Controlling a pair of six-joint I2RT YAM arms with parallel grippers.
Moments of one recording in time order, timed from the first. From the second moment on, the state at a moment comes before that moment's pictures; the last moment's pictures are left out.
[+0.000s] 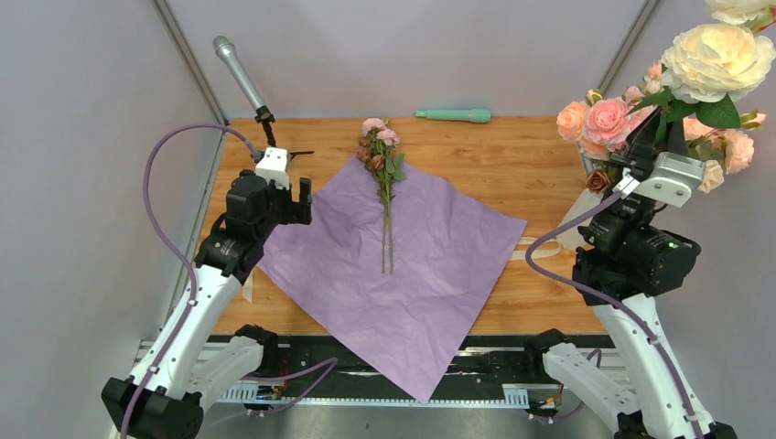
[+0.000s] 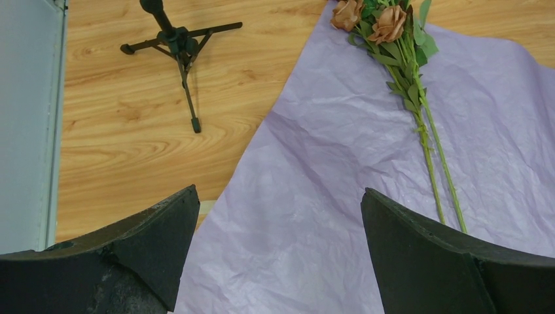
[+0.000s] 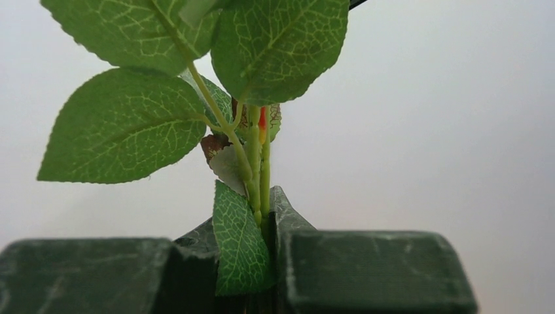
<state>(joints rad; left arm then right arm) -0.29 0.89 0.90 -0.40 -0.13 -0.03 0.39 0.79 1.10 0.73 0.46 -0.79</state>
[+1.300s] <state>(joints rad) -0.29 0.94 0.90 -0.40 -0.14 -0.01 0.03 0.90 0.86 1.12 0.28 -0.52</state>
